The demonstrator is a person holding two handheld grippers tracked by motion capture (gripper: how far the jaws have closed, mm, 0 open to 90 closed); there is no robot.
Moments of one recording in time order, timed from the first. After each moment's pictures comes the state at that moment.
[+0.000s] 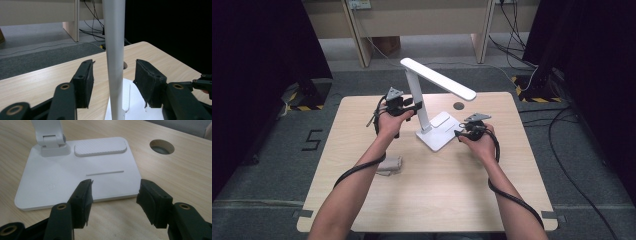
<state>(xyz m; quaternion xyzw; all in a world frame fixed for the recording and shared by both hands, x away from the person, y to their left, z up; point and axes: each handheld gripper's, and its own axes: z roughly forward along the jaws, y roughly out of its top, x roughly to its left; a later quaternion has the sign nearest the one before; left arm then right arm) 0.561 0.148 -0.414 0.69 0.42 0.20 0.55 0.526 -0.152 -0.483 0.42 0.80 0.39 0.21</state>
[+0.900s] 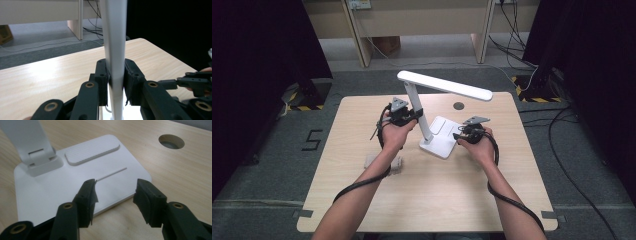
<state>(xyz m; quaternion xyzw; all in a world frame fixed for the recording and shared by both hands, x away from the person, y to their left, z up) 0.498 0.129 -0.406 0.69 0.44 0.23 0.53 0.516 -0.147 -0.486 0.42 0.80 0.39 0.20</state>
